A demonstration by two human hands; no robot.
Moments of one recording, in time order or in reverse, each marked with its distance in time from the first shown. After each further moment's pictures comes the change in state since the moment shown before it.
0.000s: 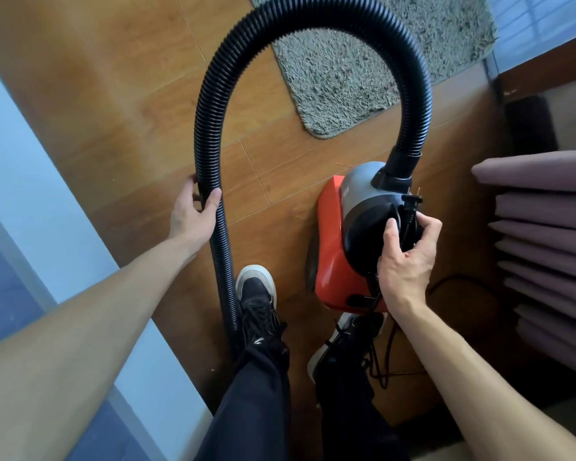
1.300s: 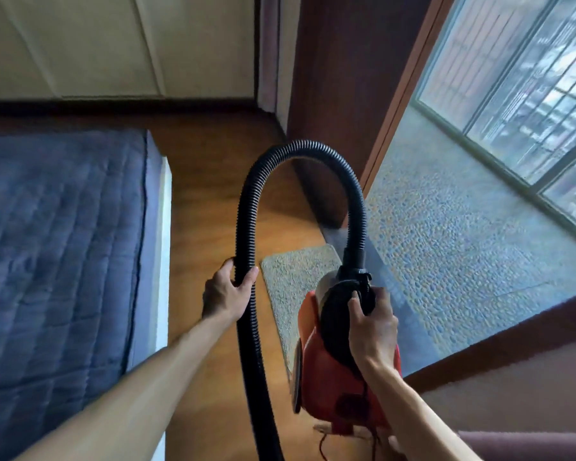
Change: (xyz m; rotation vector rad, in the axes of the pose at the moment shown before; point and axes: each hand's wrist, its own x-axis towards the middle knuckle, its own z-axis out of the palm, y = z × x) left_hand -0.262 0.386 -0.326 -0.189 0.405 0.416; right_hand -0.137 -0.494 -0.192 0.023 0.044 -0.539
